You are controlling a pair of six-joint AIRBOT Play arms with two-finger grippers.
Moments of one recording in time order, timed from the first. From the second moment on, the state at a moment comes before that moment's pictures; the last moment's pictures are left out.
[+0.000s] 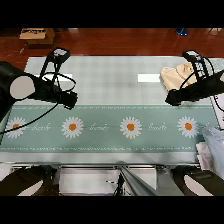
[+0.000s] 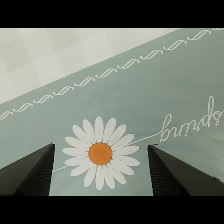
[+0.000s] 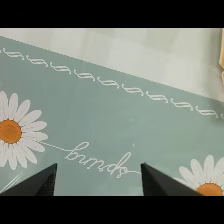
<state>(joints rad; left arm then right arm) -0.50 -1.03 1.17 1.67 -1.32 -1.67 0.10 -1.04 1.13 -1.41 1.36 1.43</state>
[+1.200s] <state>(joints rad) -0.50 -1.04 1.17 1.64 -1.12 -1.64 0.08 -1.05 1.13 -1.67 1.01 1.61</state>
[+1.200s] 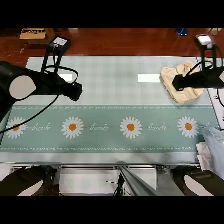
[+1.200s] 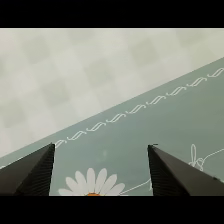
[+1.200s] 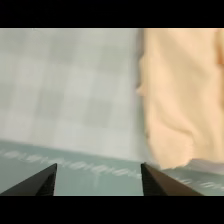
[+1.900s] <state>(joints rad) -0.50 -1.04 1.17 1.64 -1.08 -1.64 -0.24 -1.42 1.15 -1.85 0.61 1.99</state>
